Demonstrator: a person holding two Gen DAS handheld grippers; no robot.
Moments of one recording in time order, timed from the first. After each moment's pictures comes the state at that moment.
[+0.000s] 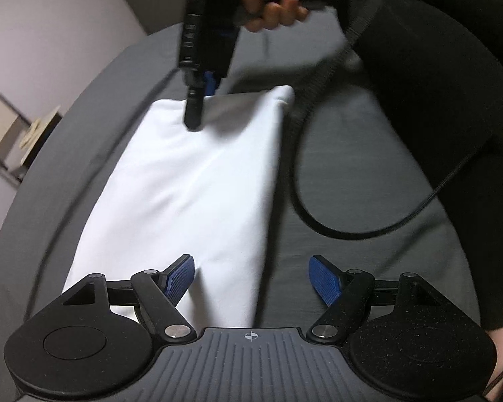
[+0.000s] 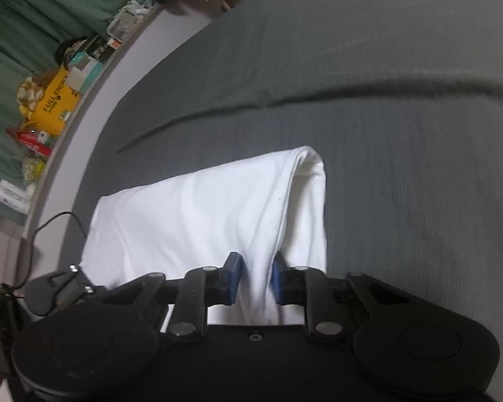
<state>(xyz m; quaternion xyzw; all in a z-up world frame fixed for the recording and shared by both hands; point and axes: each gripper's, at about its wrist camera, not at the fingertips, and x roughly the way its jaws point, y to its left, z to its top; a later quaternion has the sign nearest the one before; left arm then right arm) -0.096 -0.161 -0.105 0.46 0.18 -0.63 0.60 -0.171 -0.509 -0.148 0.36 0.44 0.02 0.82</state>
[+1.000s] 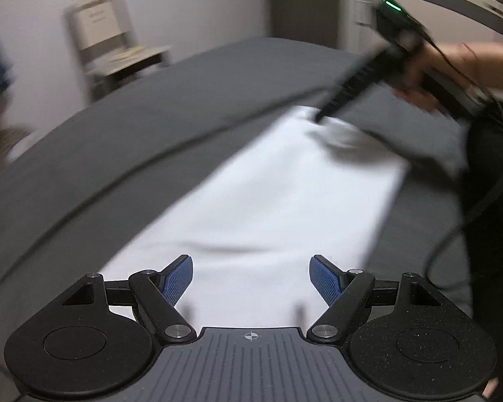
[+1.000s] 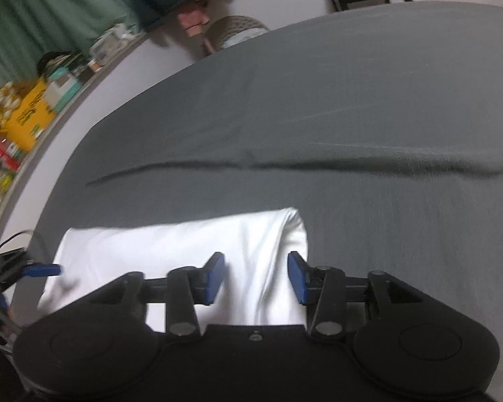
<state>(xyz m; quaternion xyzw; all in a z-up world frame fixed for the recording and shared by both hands) 0.007 -0.113 -0.072 0.26 0.31 -0.52 0.75 -0.148 -0.505 -0.139 0.30 0.40 -0.07 0.87</state>
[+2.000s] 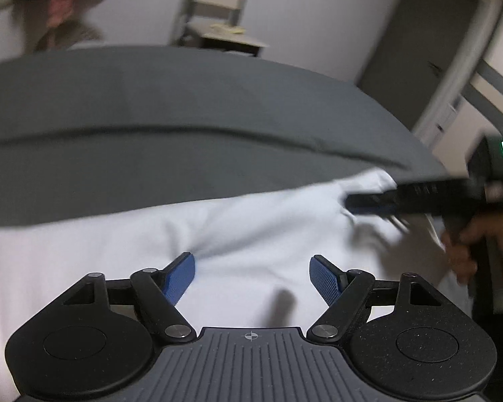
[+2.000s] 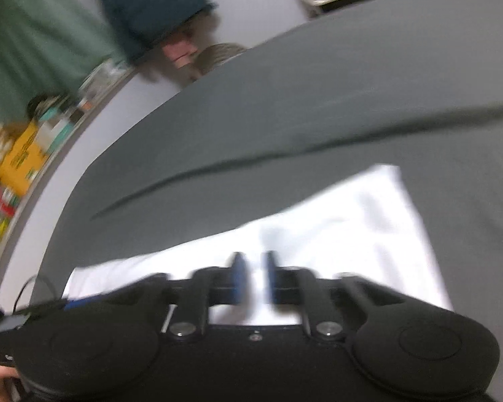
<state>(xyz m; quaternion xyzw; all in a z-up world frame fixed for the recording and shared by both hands) 0.082 -0.123 -0.143 0.03 0.41 -0.44 0.80 -0.121 -0.453 -0.186 0.36 0.33 -0.12 0.87</state>
